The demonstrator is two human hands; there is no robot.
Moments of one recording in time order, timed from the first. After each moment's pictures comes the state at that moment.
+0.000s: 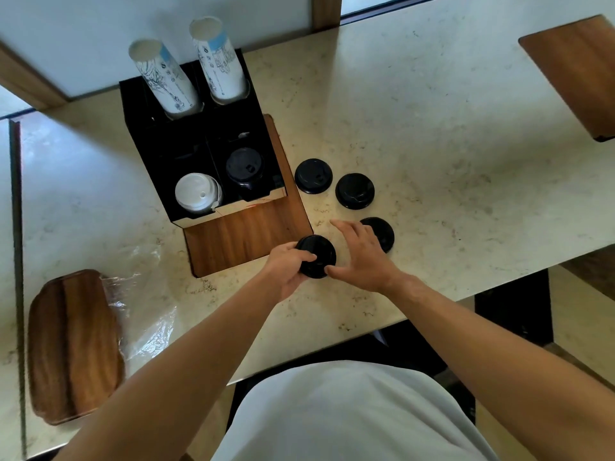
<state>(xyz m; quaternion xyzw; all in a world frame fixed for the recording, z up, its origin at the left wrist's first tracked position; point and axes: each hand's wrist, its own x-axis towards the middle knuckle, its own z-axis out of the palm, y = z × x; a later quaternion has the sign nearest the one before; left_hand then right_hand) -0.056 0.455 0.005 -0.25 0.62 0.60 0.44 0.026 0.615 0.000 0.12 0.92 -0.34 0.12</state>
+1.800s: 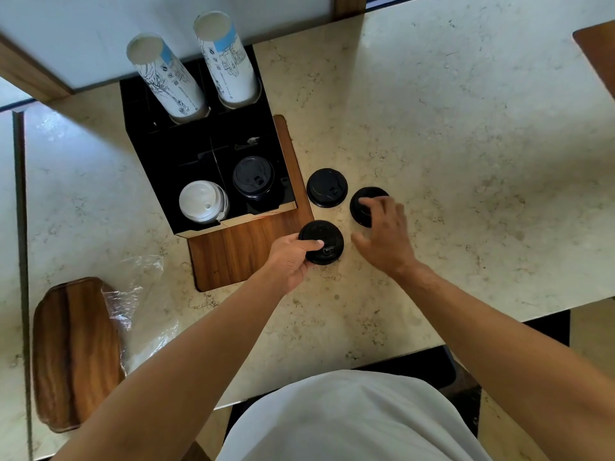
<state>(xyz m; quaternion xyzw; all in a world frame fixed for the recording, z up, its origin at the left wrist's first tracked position) -0.113 0.478 -0.011 -0.31 0.56 0.65 0.40 -0.049 0.659 -0.018 0.19 0.93 -0.31 0.01</state>
